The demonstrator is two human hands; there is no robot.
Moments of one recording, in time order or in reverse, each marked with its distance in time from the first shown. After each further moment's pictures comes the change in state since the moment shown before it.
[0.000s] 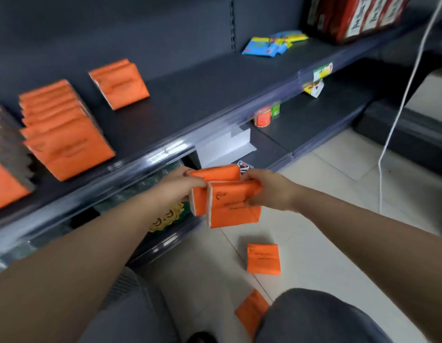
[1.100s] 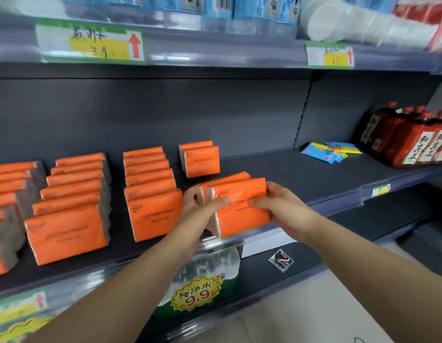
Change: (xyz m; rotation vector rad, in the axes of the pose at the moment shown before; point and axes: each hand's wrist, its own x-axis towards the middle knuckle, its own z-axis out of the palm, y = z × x) left_hand -0.020 0.041 -0.115 -0.693 0.316 0.297; right_hand 0.098 -0.169 -0.042 0.669 0.081 -0.116
